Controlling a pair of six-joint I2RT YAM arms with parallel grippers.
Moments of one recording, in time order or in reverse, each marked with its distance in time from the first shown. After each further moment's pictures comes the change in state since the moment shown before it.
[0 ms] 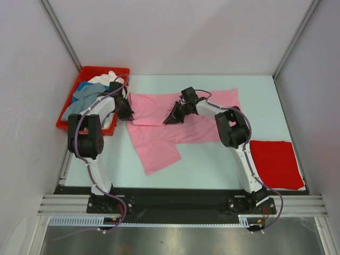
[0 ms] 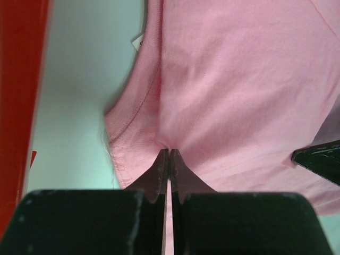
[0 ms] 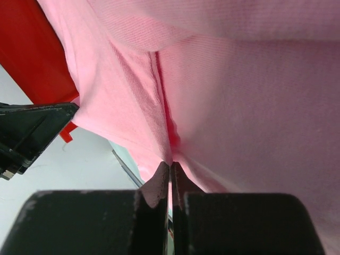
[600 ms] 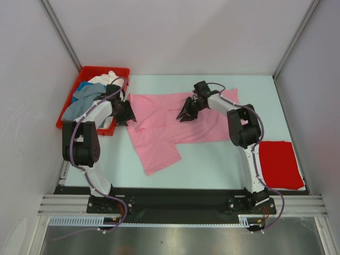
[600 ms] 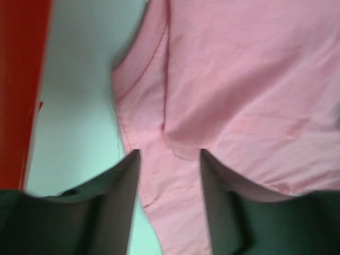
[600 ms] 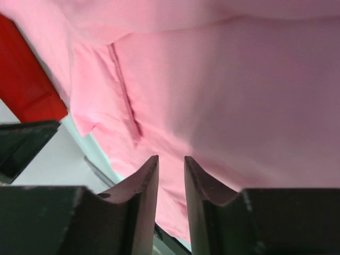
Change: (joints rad) left arm 0.001 -0.095 -0.107 -0.020 0.004 -0.008; right arm -0.073 -0.080 -0.021 -0.174 0.095 -0.166
